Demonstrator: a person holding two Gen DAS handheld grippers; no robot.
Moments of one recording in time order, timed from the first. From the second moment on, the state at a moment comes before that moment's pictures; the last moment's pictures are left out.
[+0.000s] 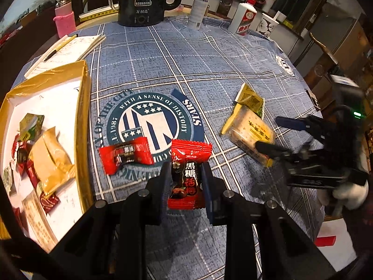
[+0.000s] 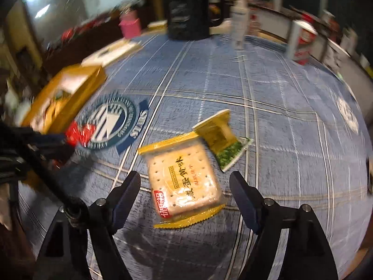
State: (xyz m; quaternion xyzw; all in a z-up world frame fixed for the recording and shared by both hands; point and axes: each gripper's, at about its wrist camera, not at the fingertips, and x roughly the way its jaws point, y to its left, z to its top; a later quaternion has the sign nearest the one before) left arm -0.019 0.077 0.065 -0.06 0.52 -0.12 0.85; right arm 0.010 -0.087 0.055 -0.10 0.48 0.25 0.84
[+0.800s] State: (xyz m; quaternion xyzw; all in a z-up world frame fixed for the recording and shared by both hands) left arm -0.052 0.160 0.091 -0.14 0.48 -0.06 0.87; right arm -0.020 -0.072 0.065 0.00 0.54 0.27 0.80
